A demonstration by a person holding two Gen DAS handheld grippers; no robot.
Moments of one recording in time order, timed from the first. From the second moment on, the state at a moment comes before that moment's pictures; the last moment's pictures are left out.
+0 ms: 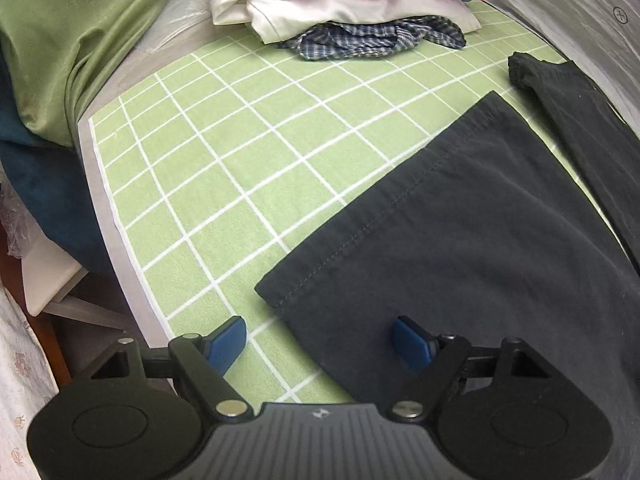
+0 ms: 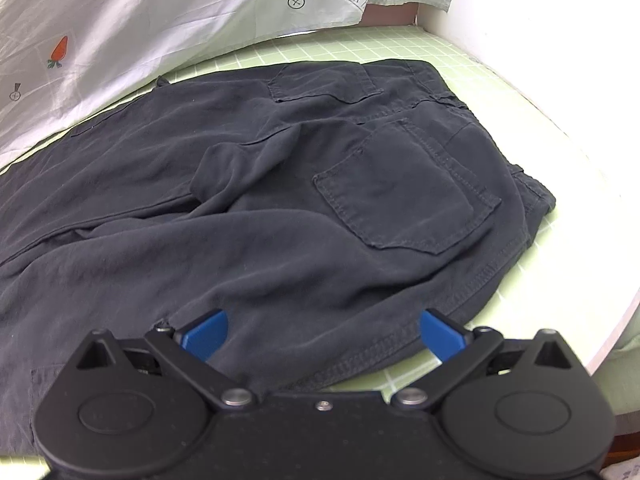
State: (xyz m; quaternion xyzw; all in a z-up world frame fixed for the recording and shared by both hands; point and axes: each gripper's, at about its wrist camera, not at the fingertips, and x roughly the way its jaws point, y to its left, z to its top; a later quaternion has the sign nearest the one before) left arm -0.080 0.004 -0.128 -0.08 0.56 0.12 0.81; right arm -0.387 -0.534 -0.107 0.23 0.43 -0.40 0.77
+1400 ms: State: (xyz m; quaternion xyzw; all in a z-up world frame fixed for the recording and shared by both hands) left arm -0.064 0.062 -0.118 -0.15 0.54 0.12 0.82; right arm -0.456 -0.612 -0.148 0.45 0.28 -0.52 0.67
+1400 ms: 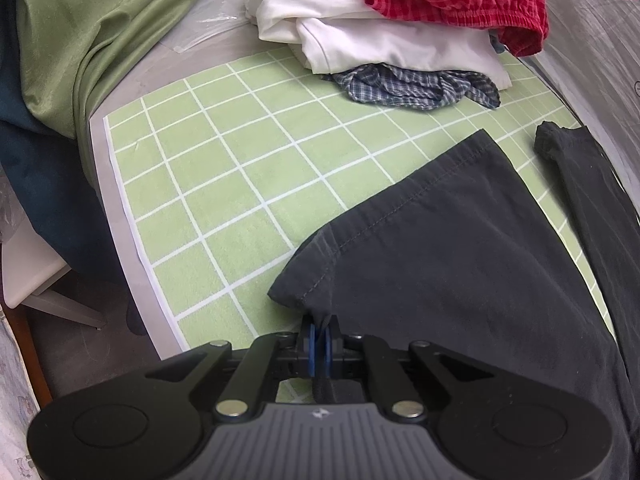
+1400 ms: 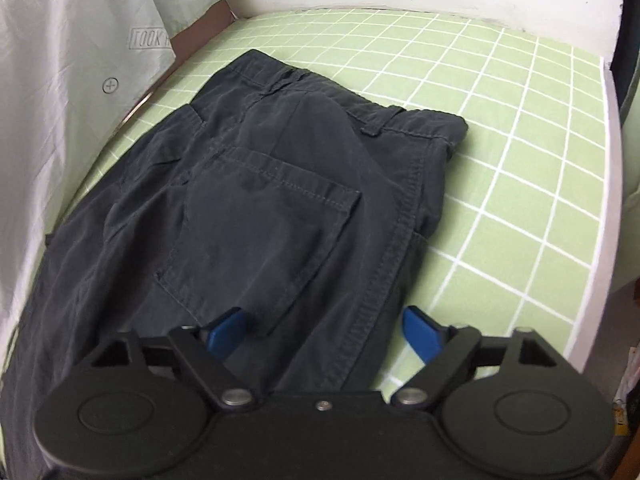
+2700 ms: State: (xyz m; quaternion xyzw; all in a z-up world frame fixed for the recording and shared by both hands) left arm 0.188 -0.190 0.008 -0.18 0.33 -0.03 0.93; right arm -0.307 -0.791 -0.052 0.50 0.06 -0.40 0.77
